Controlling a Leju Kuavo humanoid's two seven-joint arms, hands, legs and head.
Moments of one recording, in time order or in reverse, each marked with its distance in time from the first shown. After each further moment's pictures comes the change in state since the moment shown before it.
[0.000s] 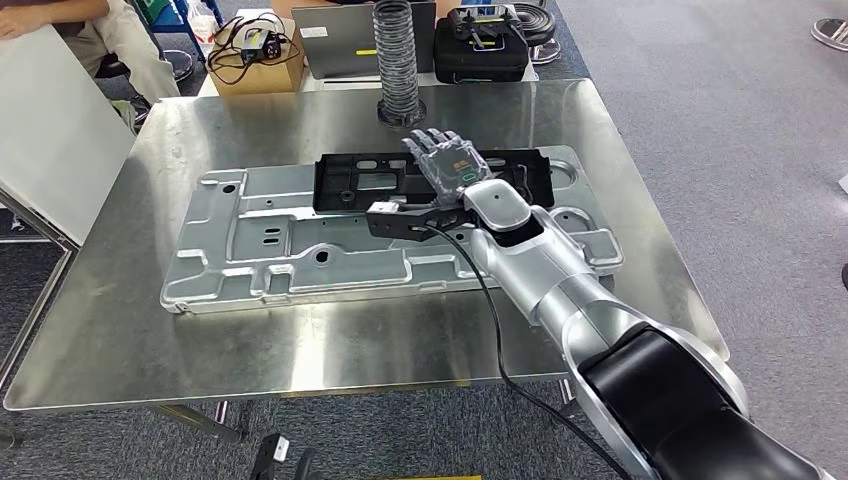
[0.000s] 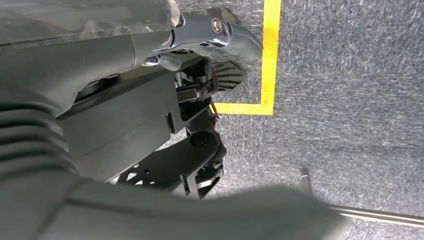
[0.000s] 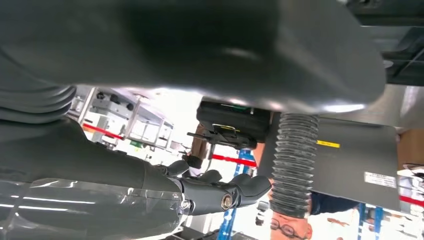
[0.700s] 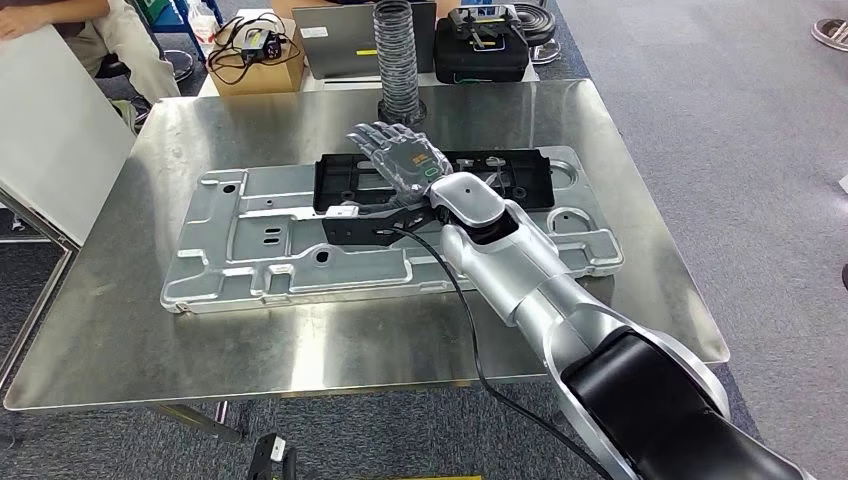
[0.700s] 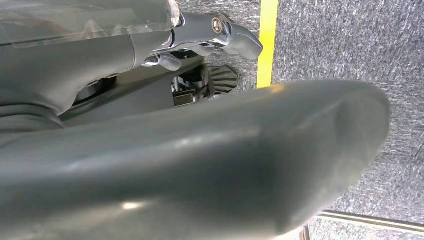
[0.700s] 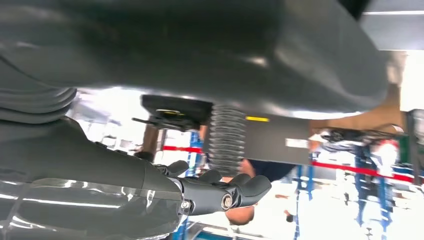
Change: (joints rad) left arm 0.000 0.000 0.000 0.000 0.018 0.018 -0.016; right arm 0.003 0.062 0.000 -0.101 -0.077 0.045 -0.110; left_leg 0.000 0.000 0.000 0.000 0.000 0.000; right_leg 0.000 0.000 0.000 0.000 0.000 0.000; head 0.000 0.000
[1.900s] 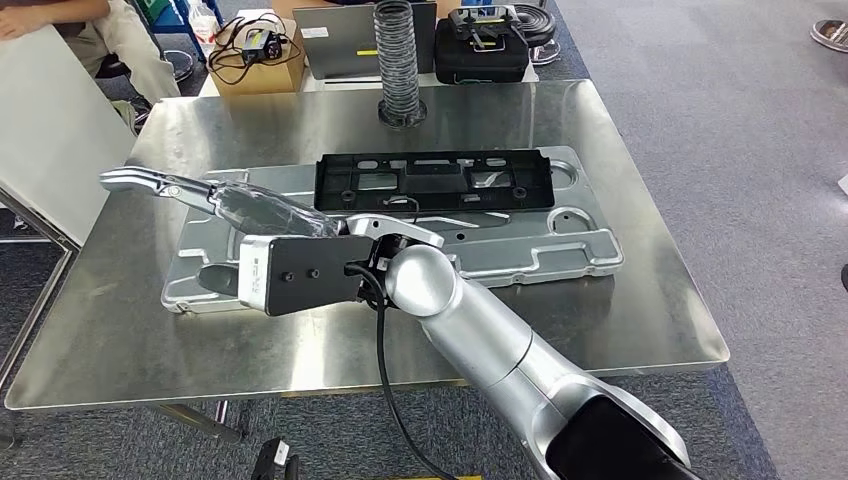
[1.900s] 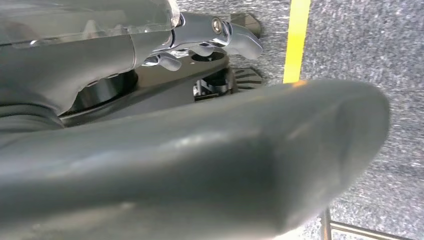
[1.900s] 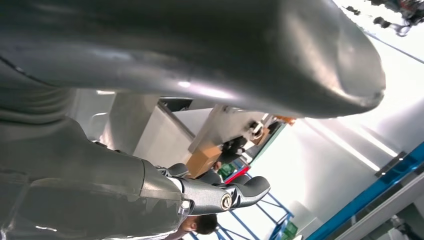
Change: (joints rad) left arm 0.001 0.000 -0.002 0.000 0.004 0.034 0.108; right arm 0.206 0.082 0.085 -0.656 -0.970 0.493 -0.174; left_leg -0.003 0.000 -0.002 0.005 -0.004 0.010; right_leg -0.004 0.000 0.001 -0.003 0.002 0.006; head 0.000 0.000
